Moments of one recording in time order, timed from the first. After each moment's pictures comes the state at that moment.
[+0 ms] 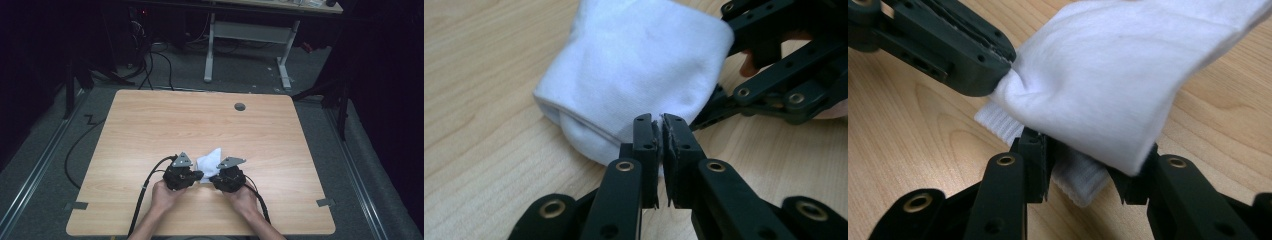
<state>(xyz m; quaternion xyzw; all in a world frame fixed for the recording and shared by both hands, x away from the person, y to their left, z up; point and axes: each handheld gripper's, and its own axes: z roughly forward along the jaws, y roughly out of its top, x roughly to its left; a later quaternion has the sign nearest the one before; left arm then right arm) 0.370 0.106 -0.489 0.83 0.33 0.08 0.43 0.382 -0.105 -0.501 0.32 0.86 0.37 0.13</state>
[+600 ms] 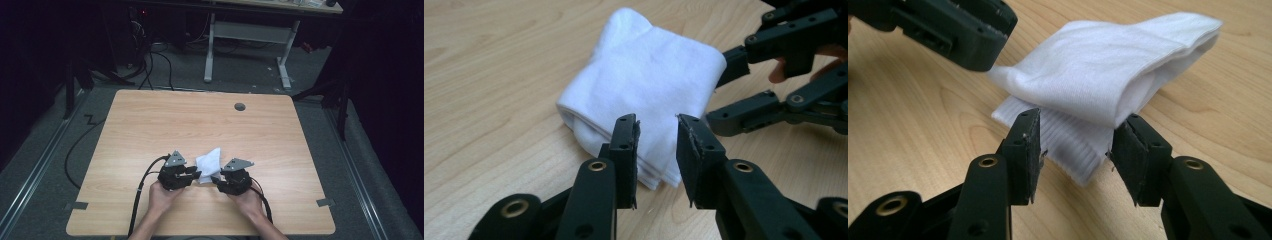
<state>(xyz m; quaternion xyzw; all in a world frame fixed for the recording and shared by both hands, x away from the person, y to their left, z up) 0.361 0.117 -0.476 0.80 0.36 0.10 0.46 0.368 -0.120 -0.485 0.31 0.85 0.39 0.14</state>
